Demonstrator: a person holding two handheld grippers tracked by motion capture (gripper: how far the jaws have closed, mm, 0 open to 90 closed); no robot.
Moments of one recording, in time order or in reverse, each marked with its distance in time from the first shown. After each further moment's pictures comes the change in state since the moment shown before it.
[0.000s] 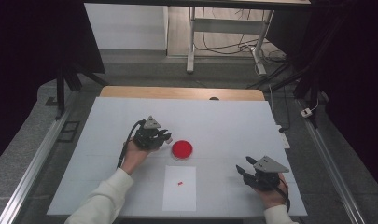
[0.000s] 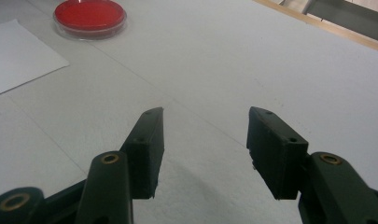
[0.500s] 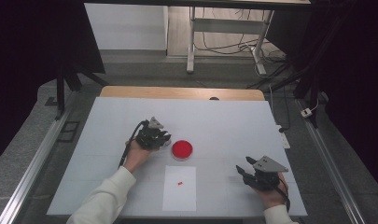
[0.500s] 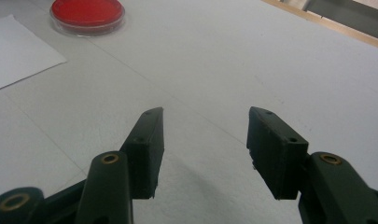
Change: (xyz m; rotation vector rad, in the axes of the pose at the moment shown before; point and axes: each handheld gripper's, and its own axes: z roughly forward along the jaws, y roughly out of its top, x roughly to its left) left arm 0.006 -0.004 0.020 0.068 0.012 0.003; right arm 0.000 -0.001 0.002 0.007 -0.004 -0.003
